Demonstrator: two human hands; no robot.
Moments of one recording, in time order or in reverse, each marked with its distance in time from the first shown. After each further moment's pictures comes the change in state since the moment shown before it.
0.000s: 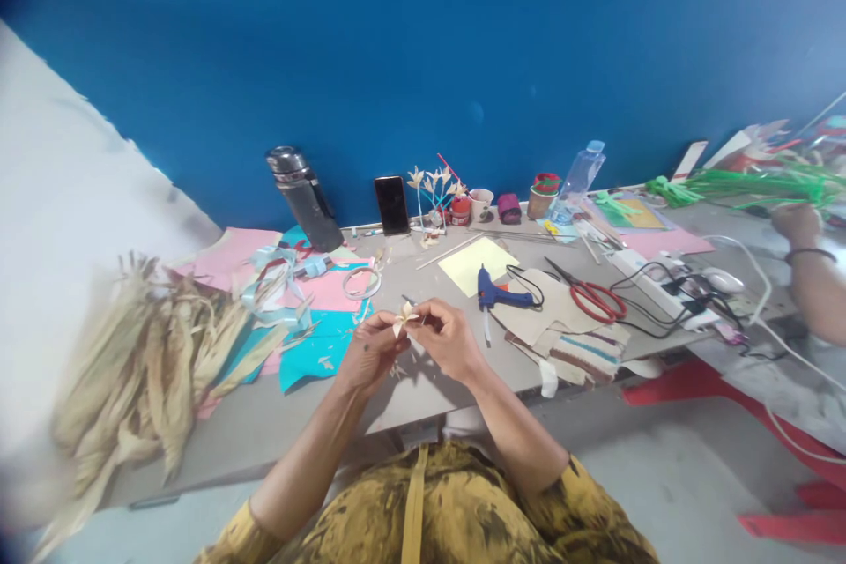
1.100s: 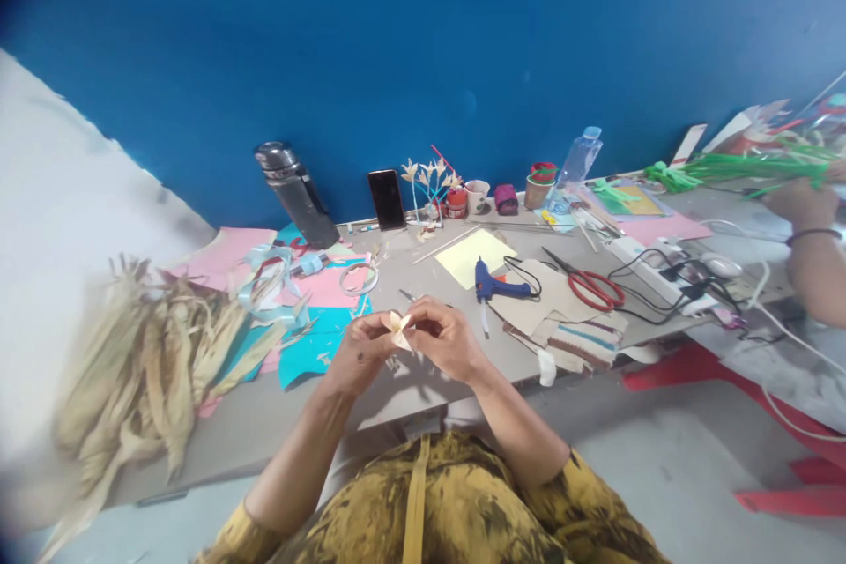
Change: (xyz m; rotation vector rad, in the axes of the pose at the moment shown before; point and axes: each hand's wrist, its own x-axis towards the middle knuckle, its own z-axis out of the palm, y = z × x) left_hand -0.008 0.014 -0.007 0.202 -0.278 0.004; right_hand -0.008 -0.002 -0.005 0.248 -0.144 -0.158
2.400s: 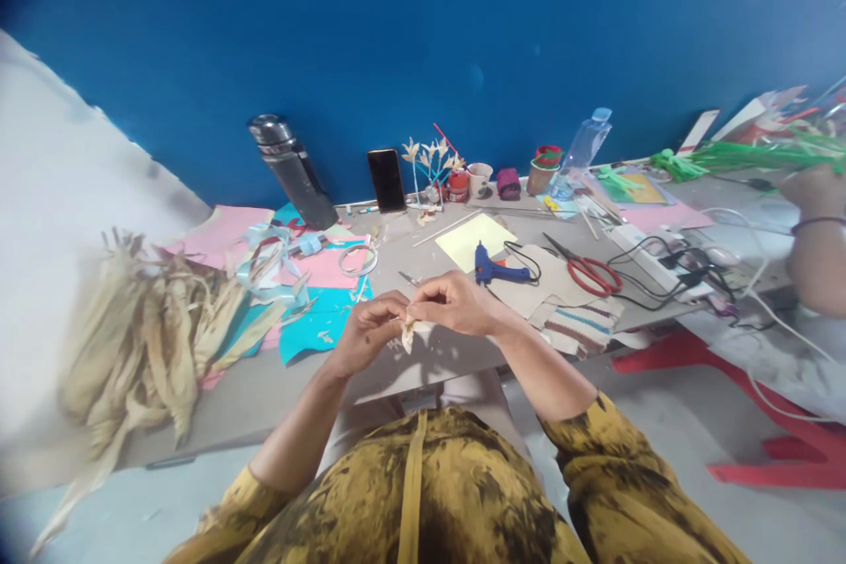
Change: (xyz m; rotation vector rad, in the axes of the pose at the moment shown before) left_hand -0.003 0.006 -0.002 0.437 -0.160 0.273; right_hand 0.024 -0.040 -0.036 -0.325 -0.376 0.235
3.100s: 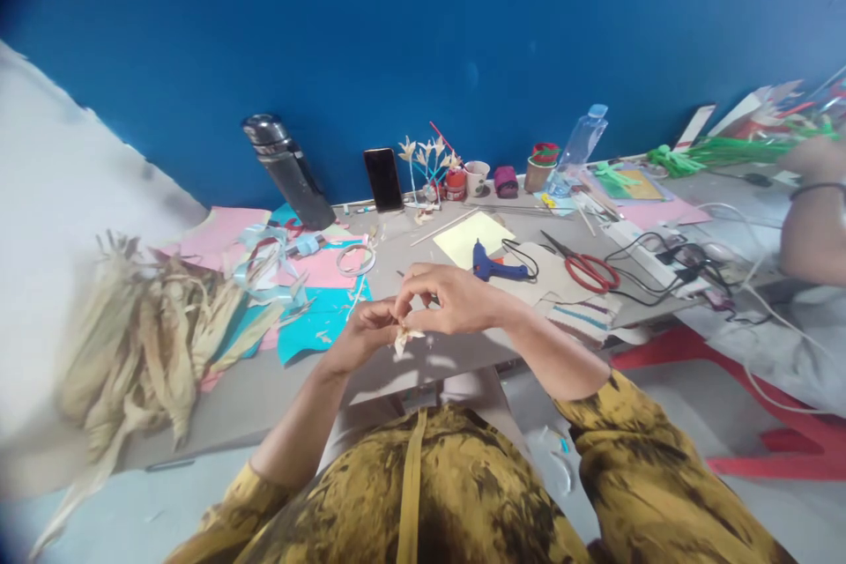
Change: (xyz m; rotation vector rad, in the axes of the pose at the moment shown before) left_hand -0.001 -0.003 -0.002 -0.173 -0.074 -0.173; right_hand 0.004 -0.037 -0.013 -0.314 -0.136 -0.252
